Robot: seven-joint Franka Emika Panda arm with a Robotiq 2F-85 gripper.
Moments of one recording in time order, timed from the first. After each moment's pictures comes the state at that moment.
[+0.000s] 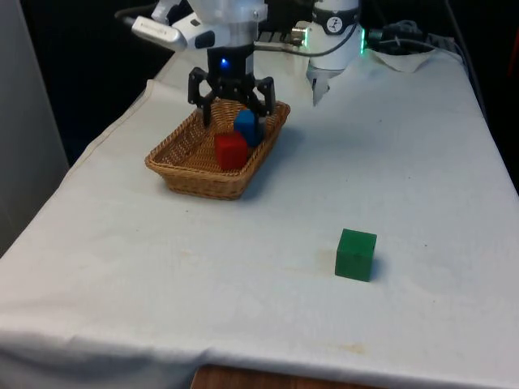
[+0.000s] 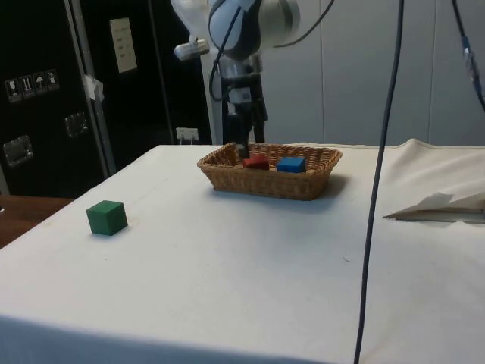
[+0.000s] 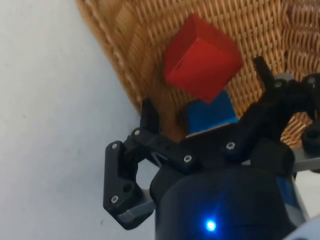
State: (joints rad) arm 0.29 0.39 -0.57 -2.18 0.22 2.49 -0.35
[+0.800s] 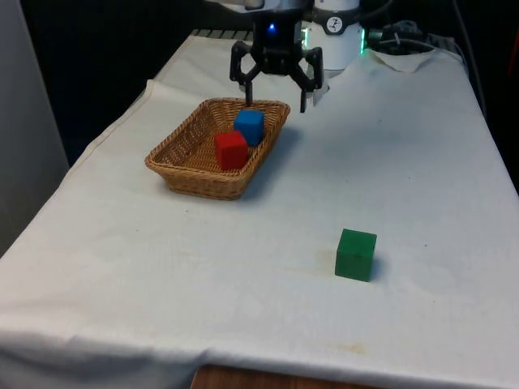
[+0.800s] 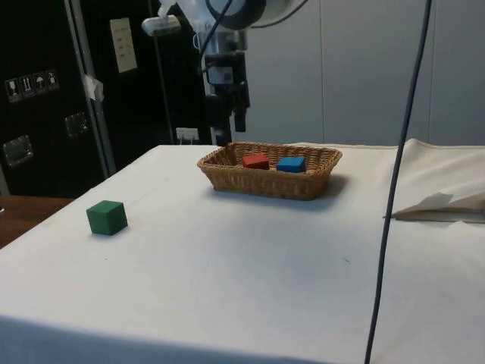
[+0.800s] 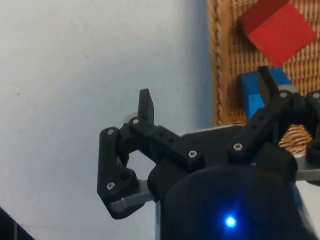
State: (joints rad) arm 0.34 0.20 -0.48 -2.24 0.09 2.47 -0.14
